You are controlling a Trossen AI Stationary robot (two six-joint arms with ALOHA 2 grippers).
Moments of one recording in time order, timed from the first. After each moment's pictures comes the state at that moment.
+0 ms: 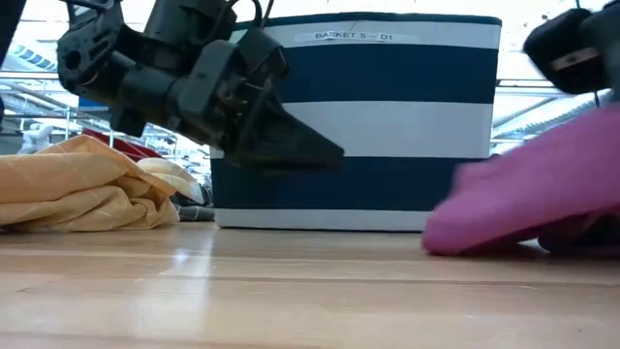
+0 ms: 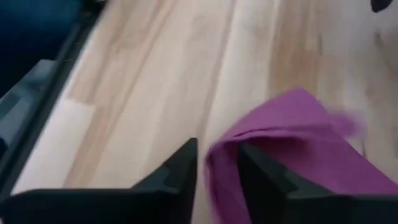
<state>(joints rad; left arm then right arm) -0.22 1.90 0.69 0.92 -0.01 -0.12 0.78 1.55 0.89 -0.32 0.36 0.46</state>
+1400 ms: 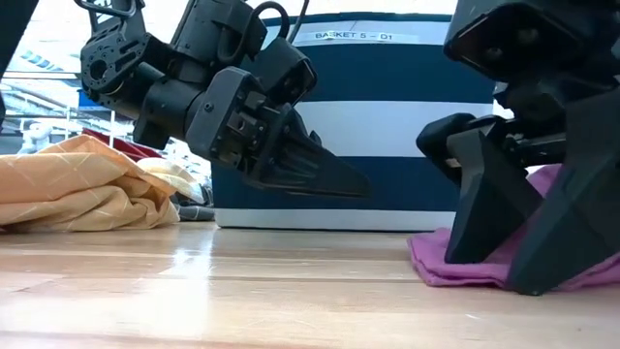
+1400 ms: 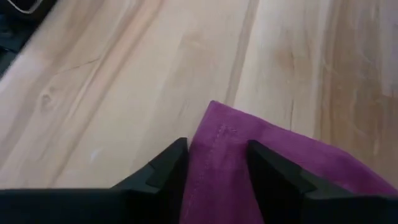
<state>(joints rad) -0.22 2.01 0.80 0.85 0.09 -0.02 0.60 1.92 0.95 0.06 0.23 0.27</state>
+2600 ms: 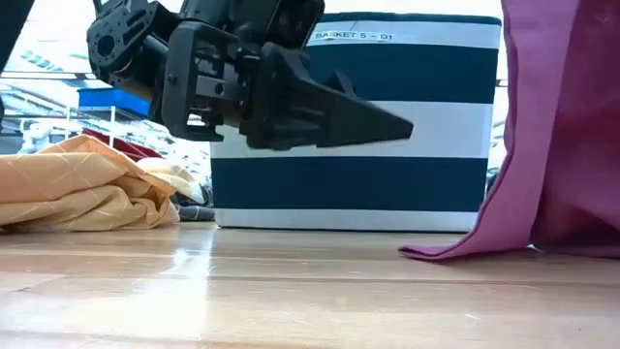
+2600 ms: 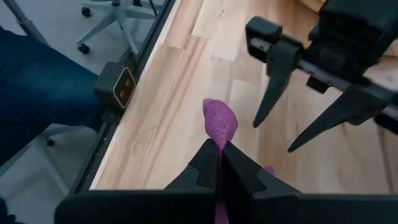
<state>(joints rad) -0.26 2.02 0.90 0.83 0.26 0.27 0.74 1.57 1.13 -0.35 0.41 0.36</state>
